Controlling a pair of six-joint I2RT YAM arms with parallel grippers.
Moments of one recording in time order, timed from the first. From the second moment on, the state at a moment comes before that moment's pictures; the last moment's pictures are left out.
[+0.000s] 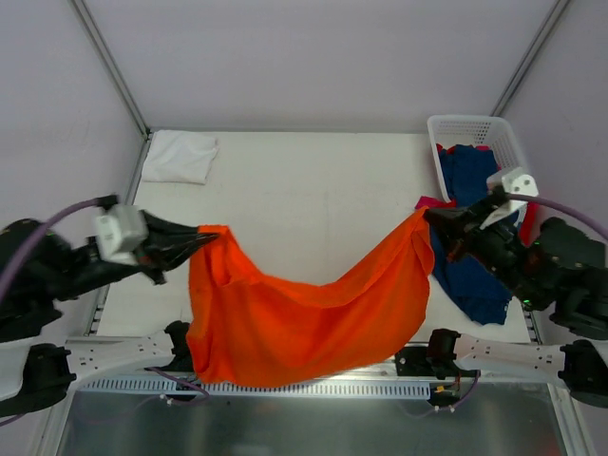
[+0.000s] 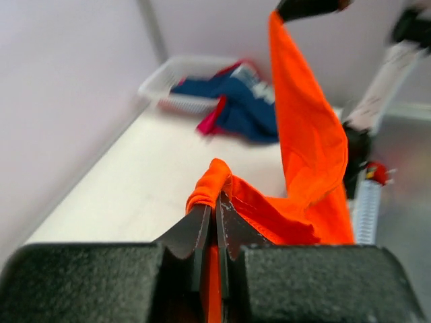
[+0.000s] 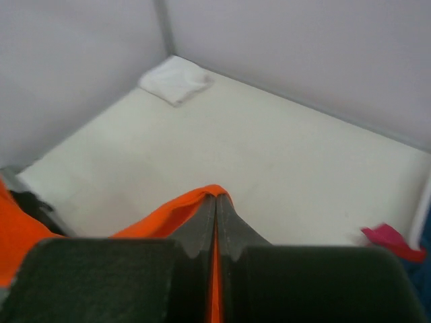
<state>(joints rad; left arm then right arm) -1.05 0.69 1.67 -0.90 0.15 0.15 1.21 0.72 1.56 -0.89 0.50 0.11</state>
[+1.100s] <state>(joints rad) -0.36 1.80 1.49 -0.42 0.13 0.29 0.46 1.55 1.10 -0.49 0.80 0.35</state>
